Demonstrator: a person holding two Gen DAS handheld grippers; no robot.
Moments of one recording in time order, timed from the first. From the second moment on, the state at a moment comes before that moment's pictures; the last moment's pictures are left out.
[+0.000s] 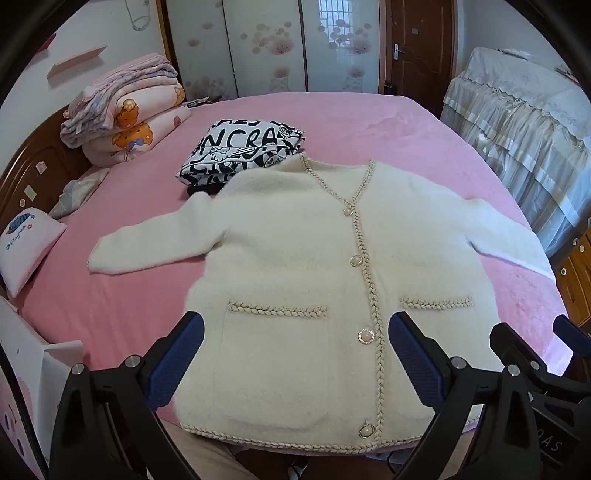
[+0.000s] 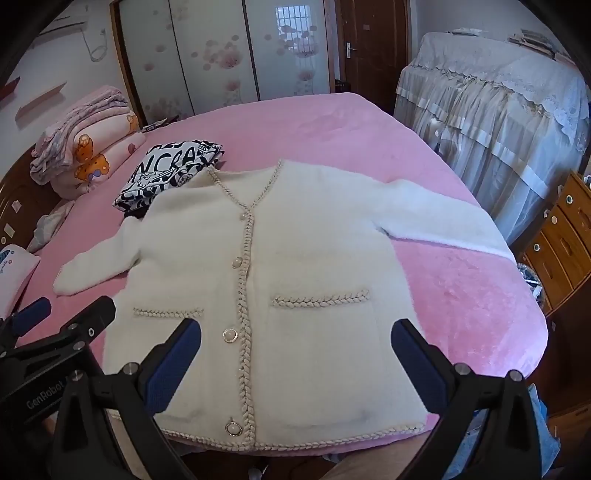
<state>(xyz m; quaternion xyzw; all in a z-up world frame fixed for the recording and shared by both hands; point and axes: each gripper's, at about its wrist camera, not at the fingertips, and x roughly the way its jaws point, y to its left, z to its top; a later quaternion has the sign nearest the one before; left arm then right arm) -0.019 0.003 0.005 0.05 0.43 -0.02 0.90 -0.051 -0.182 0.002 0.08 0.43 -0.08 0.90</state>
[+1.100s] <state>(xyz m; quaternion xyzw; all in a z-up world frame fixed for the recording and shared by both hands) -0.017 0.014 0.002 0.01 0.46 -0.03 0.89 -0.056 -0.167 0.006 0.06 0.42 -0.08 0.90</state>
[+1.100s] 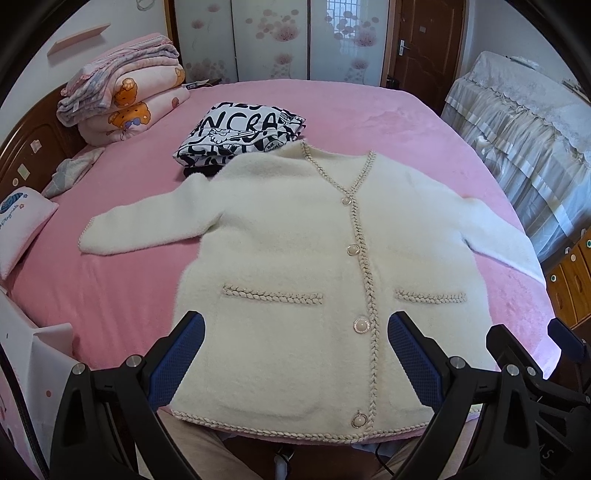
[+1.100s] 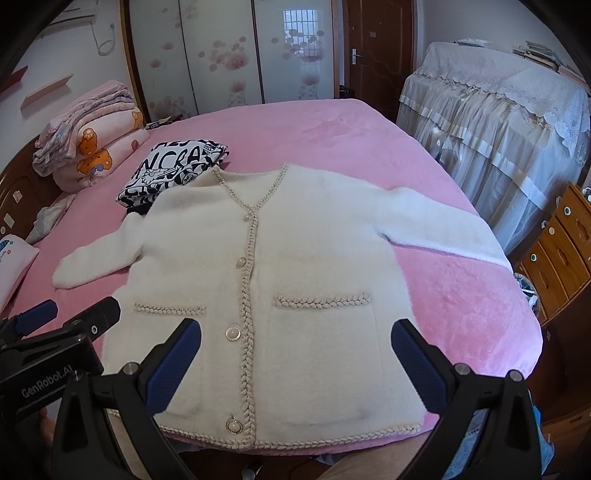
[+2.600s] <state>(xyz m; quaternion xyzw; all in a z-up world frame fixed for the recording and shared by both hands) -0.012 0.012 -0.010 0.02 0.47 -0.02 0.88 -0.057 -0.162 0.000 0.06 0.43 -0.08 0.90</state>
